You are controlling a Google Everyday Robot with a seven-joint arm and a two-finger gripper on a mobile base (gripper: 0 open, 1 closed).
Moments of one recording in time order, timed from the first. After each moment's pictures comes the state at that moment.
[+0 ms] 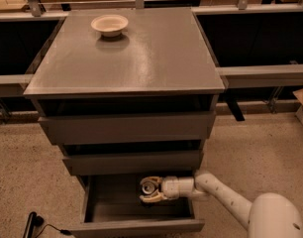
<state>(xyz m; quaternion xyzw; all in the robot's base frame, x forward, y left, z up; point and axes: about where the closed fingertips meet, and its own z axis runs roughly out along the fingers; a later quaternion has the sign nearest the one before) 0.532 0.021 0.346 -0.53 0.50 0.48 0.49</state>
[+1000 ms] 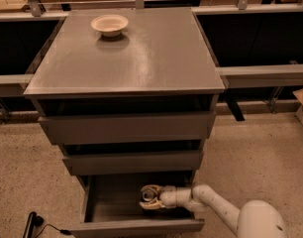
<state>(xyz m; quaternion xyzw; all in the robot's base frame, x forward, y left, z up) 0.537 0.025 0.260 -0.50 0.55 0.45 0.49</state>
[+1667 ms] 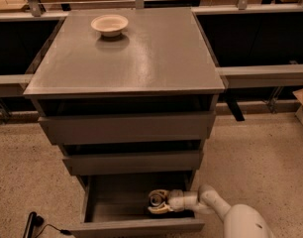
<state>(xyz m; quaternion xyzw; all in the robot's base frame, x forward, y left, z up) 0.532 -0.013 0.216 -0.51 0.54 0.47 0.48</state>
